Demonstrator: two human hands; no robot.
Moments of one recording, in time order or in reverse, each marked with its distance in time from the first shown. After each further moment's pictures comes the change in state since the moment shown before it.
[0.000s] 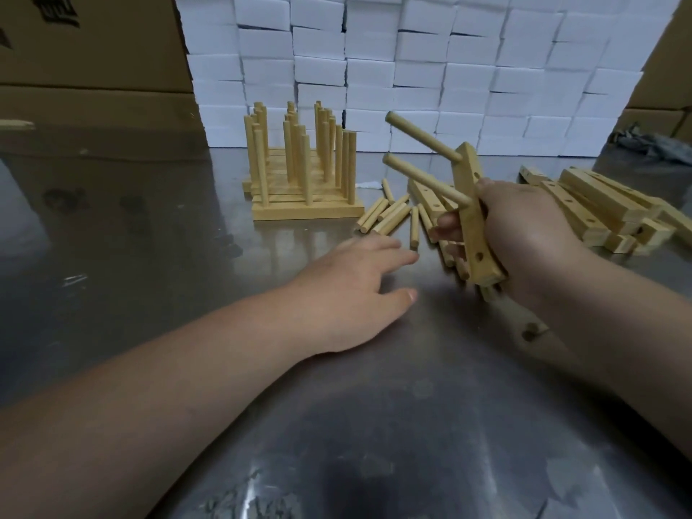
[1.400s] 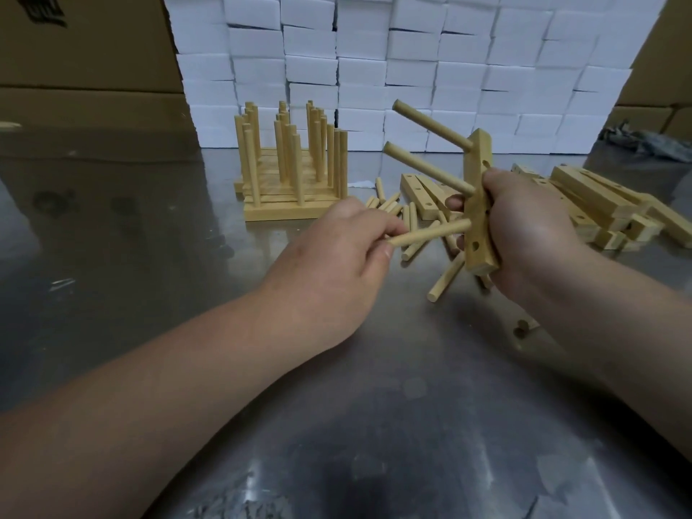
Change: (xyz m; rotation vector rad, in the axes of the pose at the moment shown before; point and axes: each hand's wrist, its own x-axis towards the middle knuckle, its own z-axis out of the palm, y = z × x) left_hand -0.014 0.014 -0.011 -0.123 0.381 0.131; right_hand -0.013 -0.009 -0.002 0.197 0.028 0.026
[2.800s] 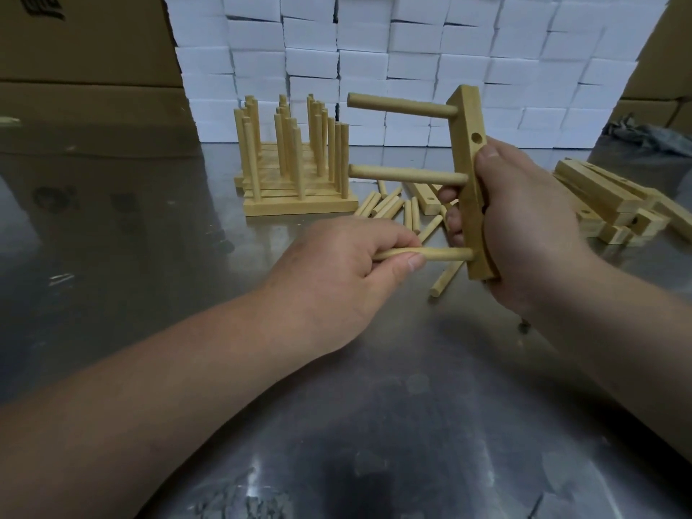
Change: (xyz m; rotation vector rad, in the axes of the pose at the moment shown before) left_hand -0.007 0.003 -0.003 -0.148 -0.063 0.044; right_hand -0.021 0.006 0.004 -0.035 -0.186 -0.280
